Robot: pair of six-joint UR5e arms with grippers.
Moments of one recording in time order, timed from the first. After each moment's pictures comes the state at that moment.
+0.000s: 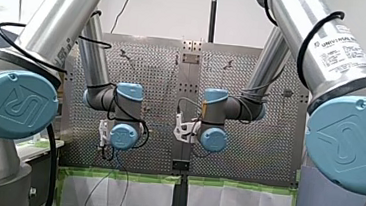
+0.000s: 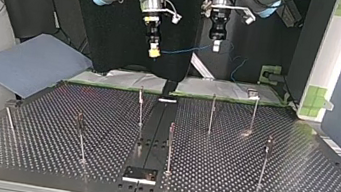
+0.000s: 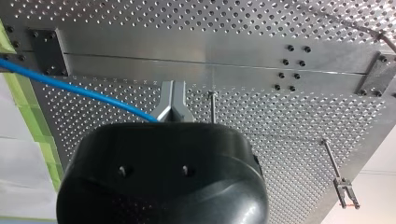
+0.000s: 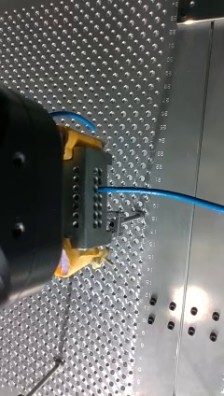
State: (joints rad) left arm -0.55 -1.99 -2.39 -1.89 -2.15 -1.63; right arm 2.37 -1.00 2.02 -1.04 1.83 1.47
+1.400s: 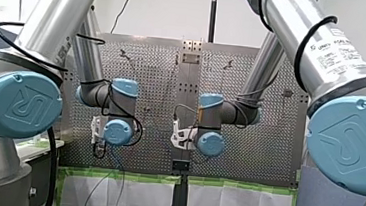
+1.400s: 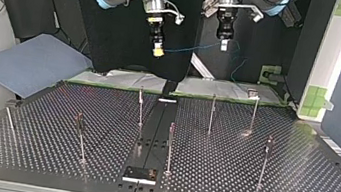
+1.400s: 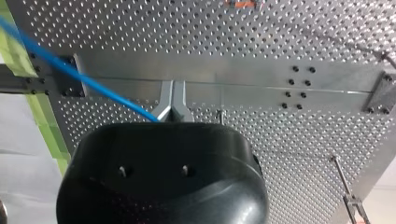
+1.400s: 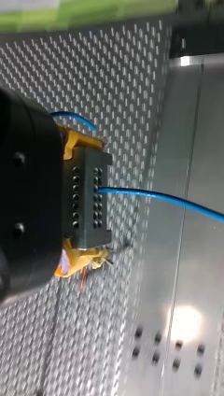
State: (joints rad) left arm -0.50 -1.93 -2.43 -1.95 -2.16 -1.61; right arm 2.39 -0.94 1.98 -0.98 1.84 1.48
